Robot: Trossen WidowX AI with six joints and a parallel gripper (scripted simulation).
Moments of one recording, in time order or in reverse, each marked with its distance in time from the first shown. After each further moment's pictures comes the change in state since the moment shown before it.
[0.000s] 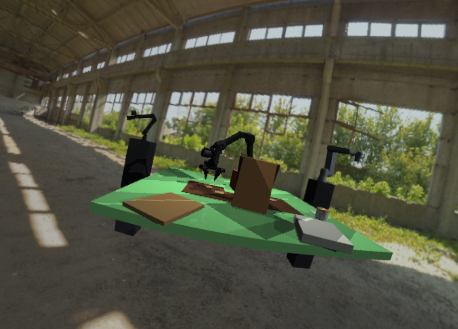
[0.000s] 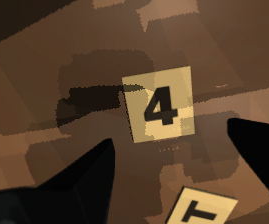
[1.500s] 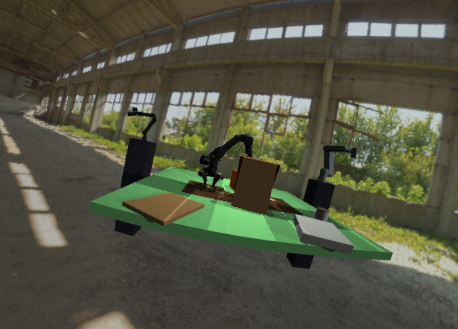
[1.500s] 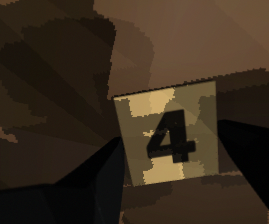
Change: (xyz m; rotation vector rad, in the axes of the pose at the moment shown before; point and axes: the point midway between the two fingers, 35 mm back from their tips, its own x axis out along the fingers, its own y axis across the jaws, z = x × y) arm 0.052 -0.002 0.002 0.006 -0.006 0.001
